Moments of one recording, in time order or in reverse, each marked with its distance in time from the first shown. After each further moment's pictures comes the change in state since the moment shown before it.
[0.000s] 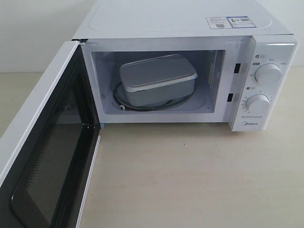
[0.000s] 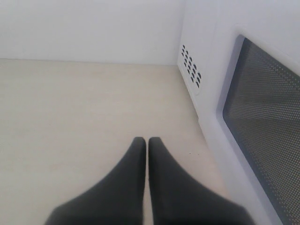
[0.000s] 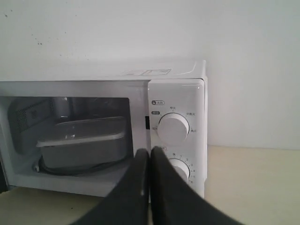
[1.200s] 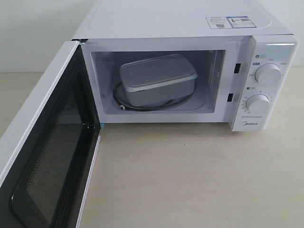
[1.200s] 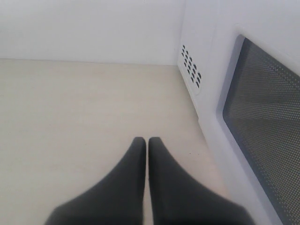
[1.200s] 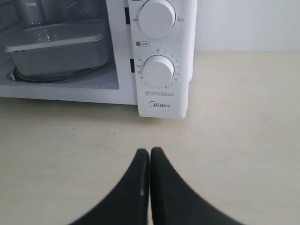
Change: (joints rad) left arm 0.000 0.000 0.000 0.000 0.000 0.000; right arm -0.058 -0.035 0.008 -0.018 0.371 0.026
